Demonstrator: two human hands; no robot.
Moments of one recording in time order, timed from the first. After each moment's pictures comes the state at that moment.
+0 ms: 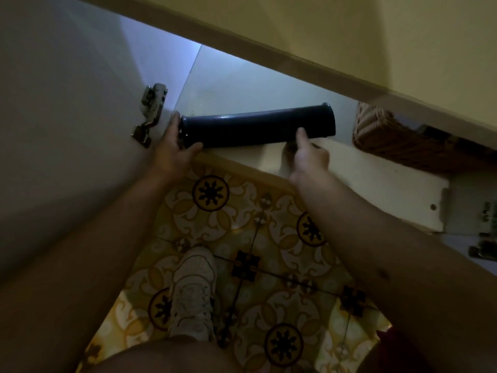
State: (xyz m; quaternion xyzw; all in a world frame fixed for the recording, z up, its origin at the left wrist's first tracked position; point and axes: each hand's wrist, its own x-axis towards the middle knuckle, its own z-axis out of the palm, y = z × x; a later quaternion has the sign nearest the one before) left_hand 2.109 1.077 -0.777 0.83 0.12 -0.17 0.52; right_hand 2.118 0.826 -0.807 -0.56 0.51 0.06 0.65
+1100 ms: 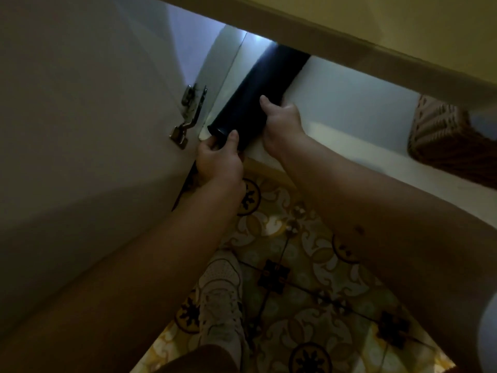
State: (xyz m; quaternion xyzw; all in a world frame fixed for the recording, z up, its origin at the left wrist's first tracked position) left_hand 2.111 1.027 -0.794 0.54 0.49 0.02 0.68; right_hand 2.199 0.948 -0.835 -0.51 0.29 0.13 0.80
